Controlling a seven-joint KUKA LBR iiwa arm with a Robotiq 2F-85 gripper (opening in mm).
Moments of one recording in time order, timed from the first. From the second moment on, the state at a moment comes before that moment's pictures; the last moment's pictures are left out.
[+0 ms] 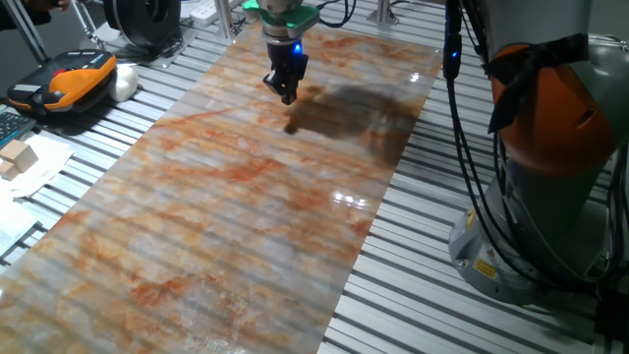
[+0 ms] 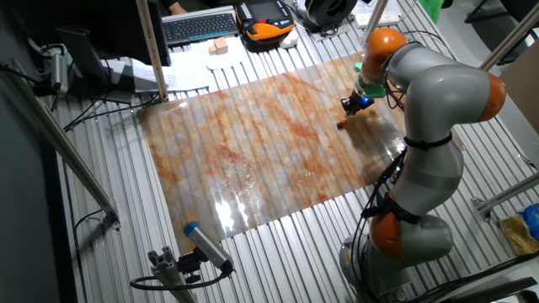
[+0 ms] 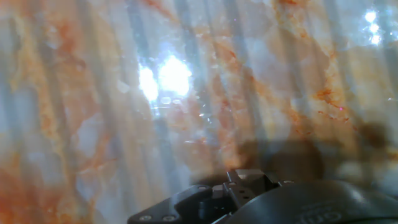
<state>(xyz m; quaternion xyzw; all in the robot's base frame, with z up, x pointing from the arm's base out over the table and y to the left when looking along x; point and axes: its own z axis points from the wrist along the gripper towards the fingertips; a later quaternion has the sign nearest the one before) 0.553 -0.160 0.076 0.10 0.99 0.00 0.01</state>
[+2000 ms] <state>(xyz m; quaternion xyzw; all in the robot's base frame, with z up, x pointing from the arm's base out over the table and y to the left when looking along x) 0.533 -0.062 0.085 0.10 0.99 0.00 0.00</state>
